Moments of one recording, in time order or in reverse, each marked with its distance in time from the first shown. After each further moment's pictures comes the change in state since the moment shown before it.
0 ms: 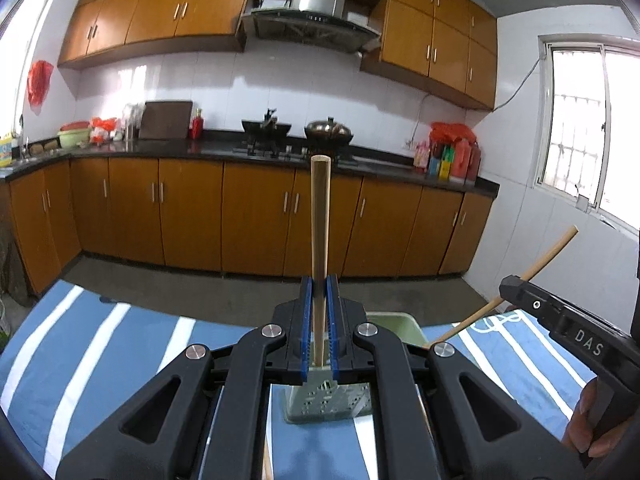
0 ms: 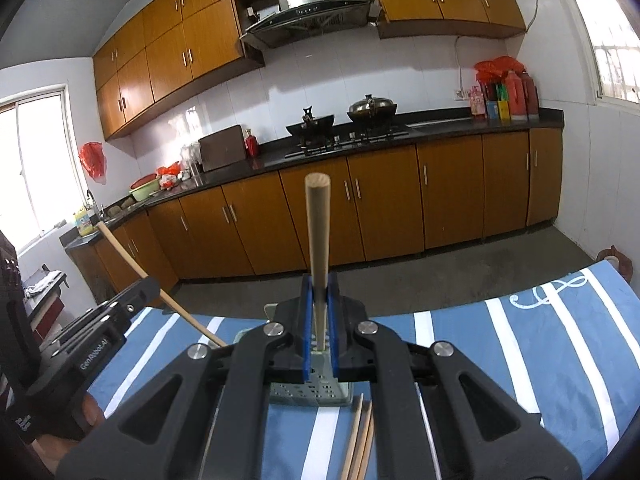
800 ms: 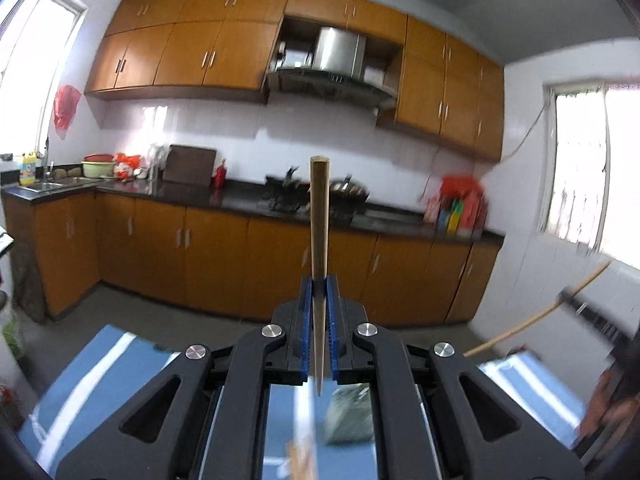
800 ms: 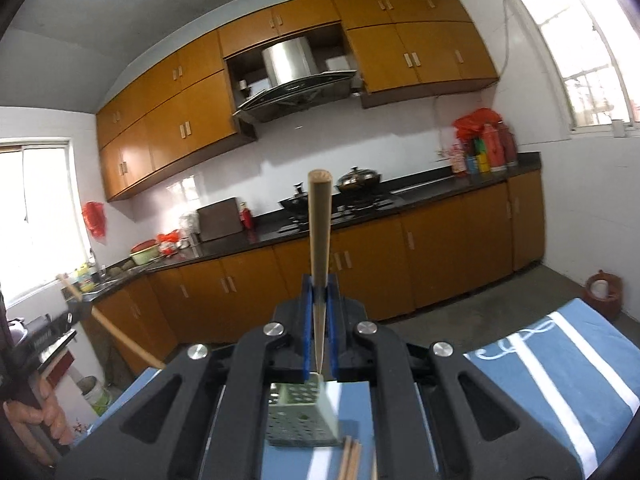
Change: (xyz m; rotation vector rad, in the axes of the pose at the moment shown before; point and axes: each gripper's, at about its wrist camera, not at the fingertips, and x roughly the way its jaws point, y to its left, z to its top) left arm -0.102 0.035 0.071 -0.033 -0.203 0.032; right arm -0.097 -0.020 0.049 0.047 -0.248 -0.001
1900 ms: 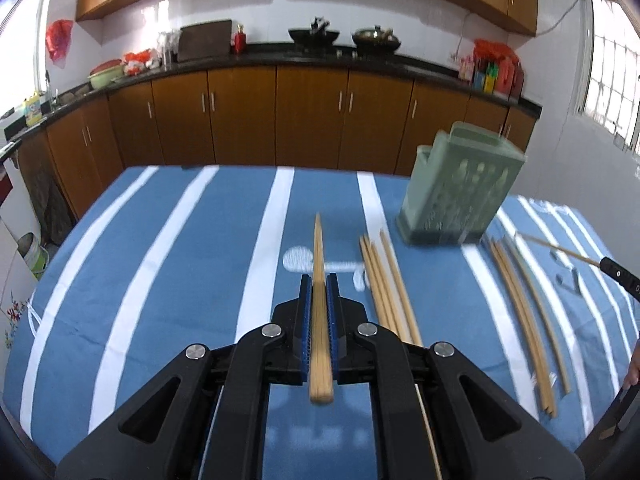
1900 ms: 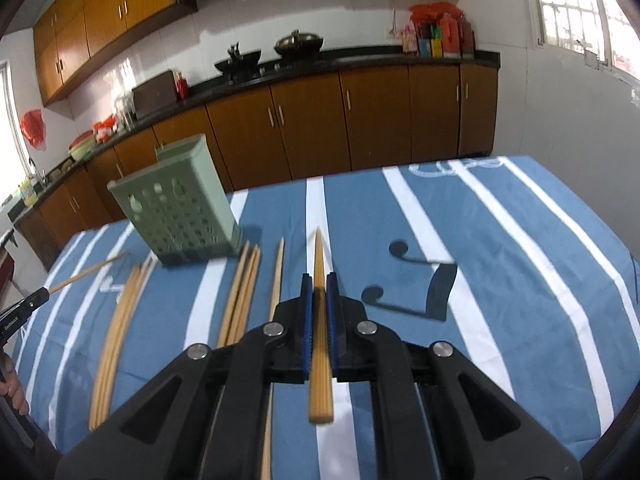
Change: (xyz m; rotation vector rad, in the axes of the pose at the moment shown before) left arm 0.016 0.062 -0.179 0.069 0.498 0.129; right arm 0.002 -0.063 -0.179 -0.012 0.431 -0.245
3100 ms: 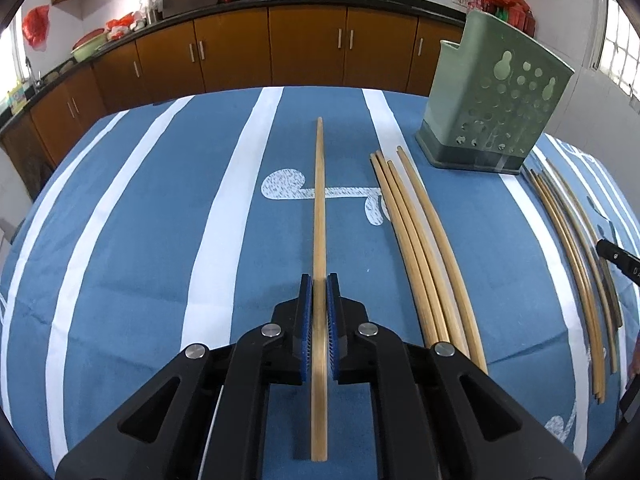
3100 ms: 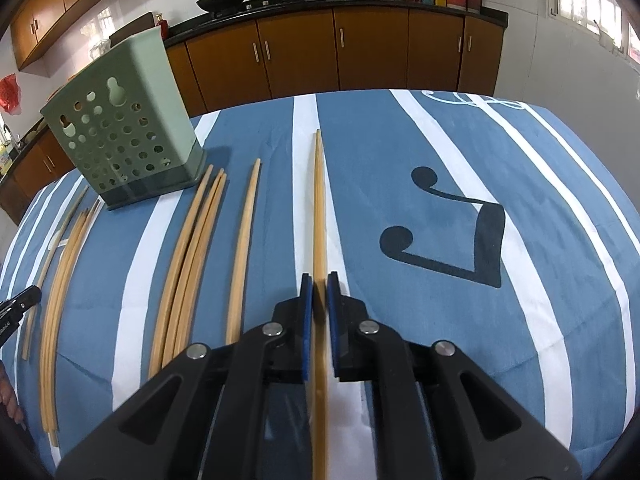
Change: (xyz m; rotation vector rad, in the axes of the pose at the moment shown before) left arm 0.074 -0.008 -0.036 0.046 0.222 0.026; right arm 0.089 0.006 -0.033 -0.035 0.239 -0.072
